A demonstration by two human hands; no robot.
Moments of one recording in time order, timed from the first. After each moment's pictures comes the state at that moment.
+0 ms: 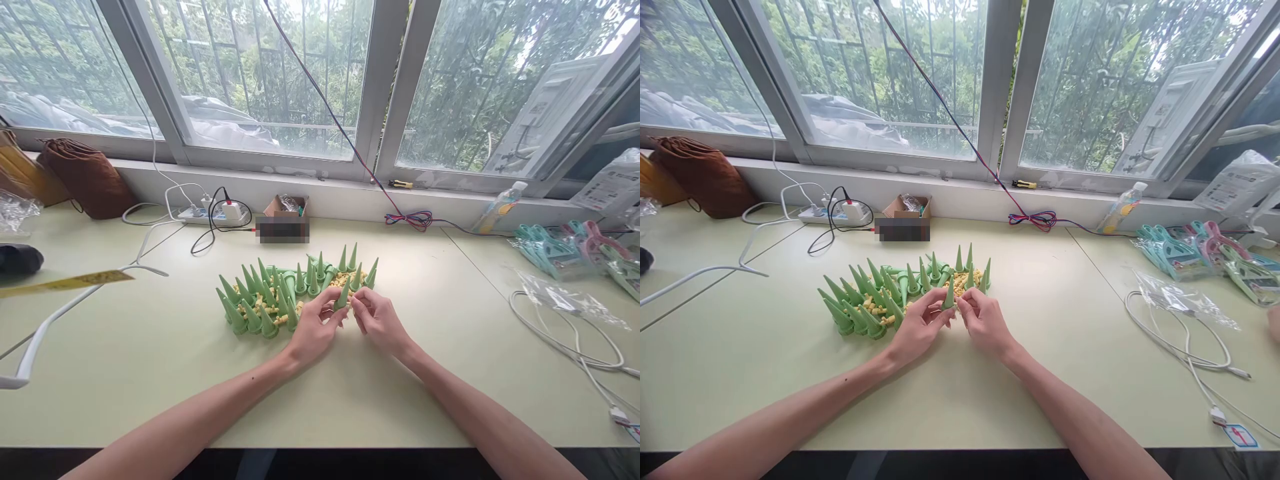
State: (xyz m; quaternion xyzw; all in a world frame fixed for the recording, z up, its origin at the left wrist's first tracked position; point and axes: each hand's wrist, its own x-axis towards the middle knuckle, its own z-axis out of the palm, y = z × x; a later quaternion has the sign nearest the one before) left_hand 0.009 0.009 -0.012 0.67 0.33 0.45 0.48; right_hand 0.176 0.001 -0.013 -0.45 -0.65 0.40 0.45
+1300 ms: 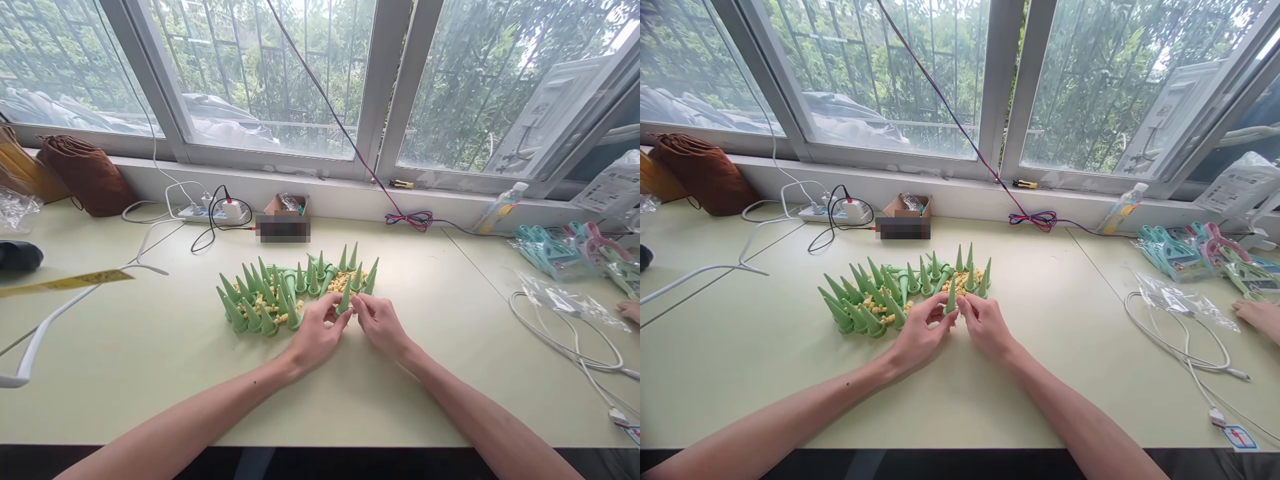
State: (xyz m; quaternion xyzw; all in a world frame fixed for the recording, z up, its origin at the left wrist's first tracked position) left_hand 0.011 0.002 -0.010 0.71 0.39 0.43 0.39; right_hand 0.179 0.004 -0.023 -0.47 -0.70 0.31 0.45
